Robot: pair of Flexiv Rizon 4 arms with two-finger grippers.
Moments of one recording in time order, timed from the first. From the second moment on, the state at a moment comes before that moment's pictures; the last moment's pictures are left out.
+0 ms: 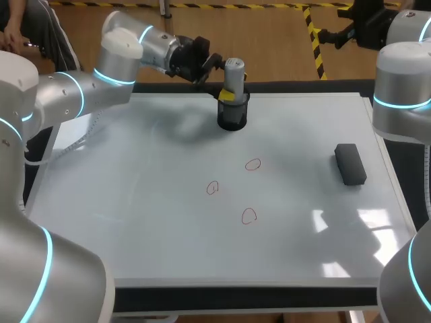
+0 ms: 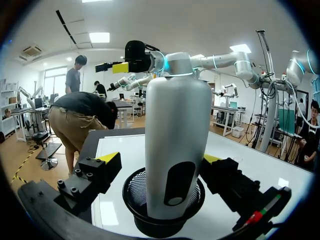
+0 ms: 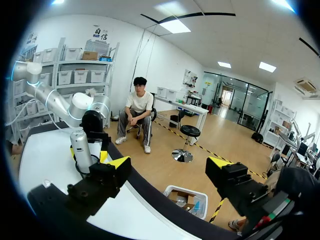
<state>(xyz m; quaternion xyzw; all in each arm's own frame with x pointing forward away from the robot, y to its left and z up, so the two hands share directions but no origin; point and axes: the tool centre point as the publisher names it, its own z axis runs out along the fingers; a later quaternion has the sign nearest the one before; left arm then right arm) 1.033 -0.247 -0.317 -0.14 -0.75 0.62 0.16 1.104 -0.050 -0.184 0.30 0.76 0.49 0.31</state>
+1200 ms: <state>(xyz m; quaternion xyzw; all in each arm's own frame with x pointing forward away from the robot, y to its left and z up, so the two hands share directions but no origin) 1.026 -0.254 -0.319 -0.14 -0.75 0.62 0.16 1.104 -0.050 -0.184 0.30 0.76 0.49 0.31</state>
